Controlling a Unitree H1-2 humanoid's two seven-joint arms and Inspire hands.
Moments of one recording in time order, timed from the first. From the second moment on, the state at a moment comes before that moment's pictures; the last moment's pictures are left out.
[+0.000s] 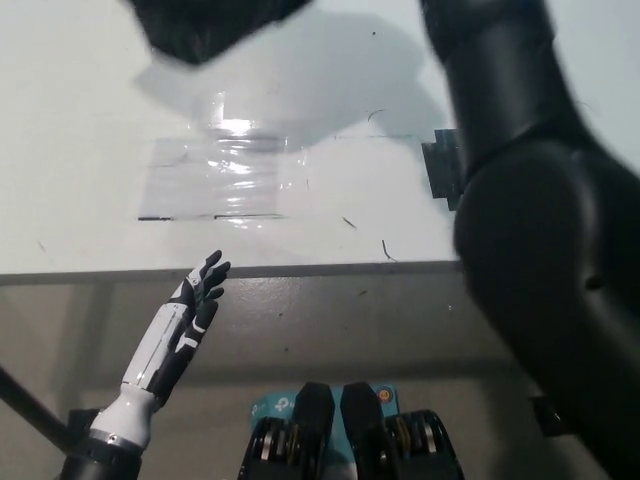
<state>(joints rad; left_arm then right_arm) -0.12 0.20 -0.06 0.01 0.03 -0.17 -0.15 -1.63 0.10 -0.78 1.15 0.41 0.38 -0.10</state>
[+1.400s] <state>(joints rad) -0.13 0.21 -0.08 0.01 0.06 -0.14 -0.15 -1.29 -0.08 0.06 1.09 0.15 0.41 0.07</state>
